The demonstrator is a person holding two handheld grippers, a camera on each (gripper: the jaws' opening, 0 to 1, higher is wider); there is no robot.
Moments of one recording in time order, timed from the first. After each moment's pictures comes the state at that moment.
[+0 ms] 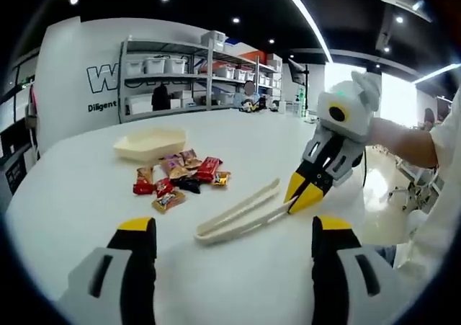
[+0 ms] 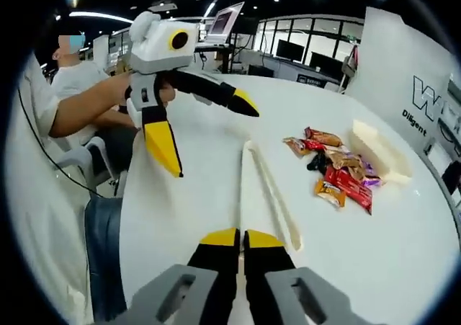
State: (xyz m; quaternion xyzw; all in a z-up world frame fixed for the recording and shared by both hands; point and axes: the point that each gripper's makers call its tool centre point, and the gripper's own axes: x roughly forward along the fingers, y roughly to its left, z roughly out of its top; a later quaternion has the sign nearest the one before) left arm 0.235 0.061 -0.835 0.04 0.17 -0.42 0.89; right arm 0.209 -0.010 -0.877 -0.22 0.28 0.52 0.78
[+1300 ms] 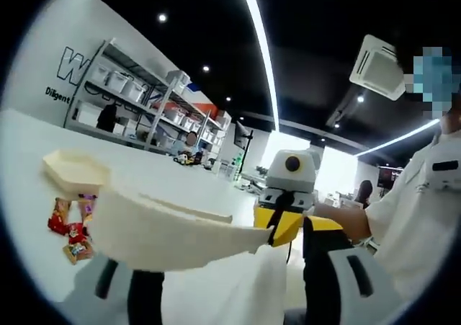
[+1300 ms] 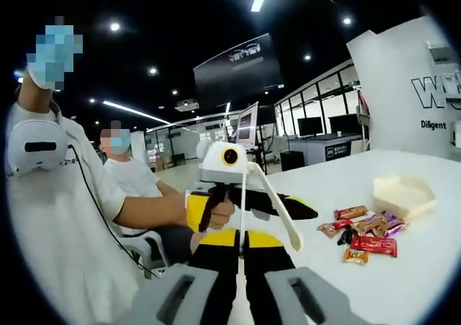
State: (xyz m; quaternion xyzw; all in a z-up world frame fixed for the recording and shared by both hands) left arm 0.199 -0.018 -0.748 -0.16 0.07 -0.59 0.79; right arm 0.162 0.006 -0.753 0.02 0.10 0.65 0.76
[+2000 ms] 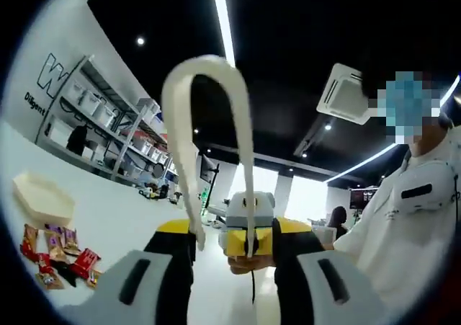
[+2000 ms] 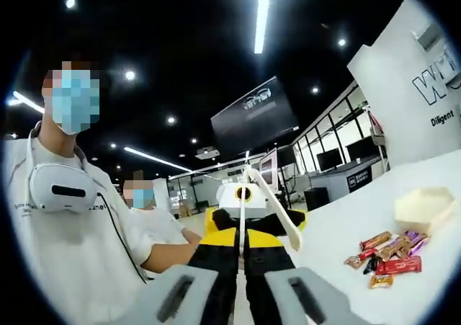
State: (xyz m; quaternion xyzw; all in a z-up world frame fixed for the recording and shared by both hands) left arm 0.174 -0.022 -0.682 -0.24 -0.03 -0.65 0.72; right arm 0.142 0.003 -0.696 0.16 0.03 0.69 0.71
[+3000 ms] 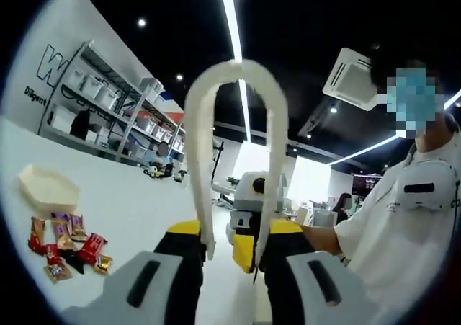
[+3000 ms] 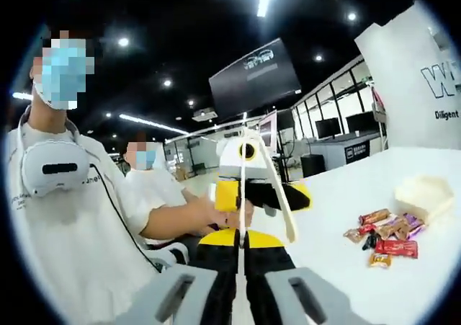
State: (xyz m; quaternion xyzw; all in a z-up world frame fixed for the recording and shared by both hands) left arm 0.173 -0.020 -0.697 -0.20 0.03 -0.64 0.74; right arm 0.135 0.013 -0.725 0.08 0.08 0.69 0.71
